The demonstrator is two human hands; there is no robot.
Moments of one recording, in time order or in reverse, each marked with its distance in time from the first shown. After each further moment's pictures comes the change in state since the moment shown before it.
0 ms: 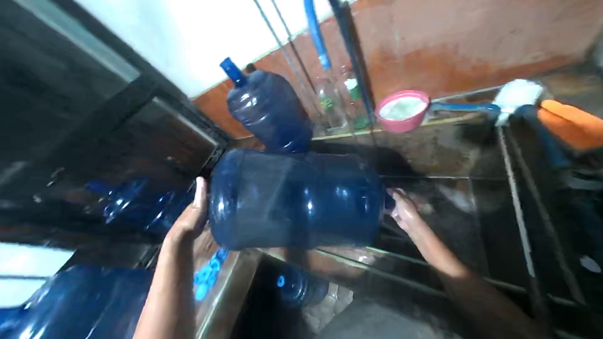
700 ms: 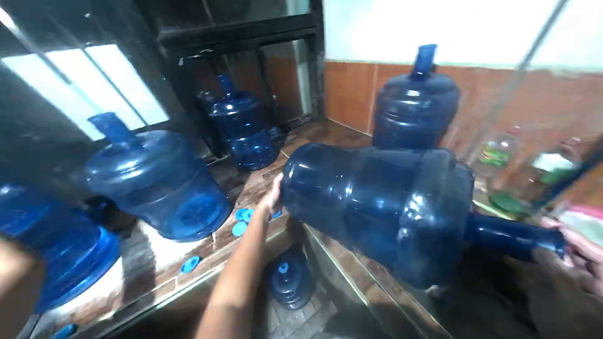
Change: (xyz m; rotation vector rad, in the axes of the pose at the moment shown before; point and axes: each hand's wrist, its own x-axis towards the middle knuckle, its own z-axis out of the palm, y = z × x) left_hand 0.078 -0.259 -0.054 -0.860 0.132 -0.206; right_hand -0.102 -0.065 0.163 -0.394 -0.429 -1.199
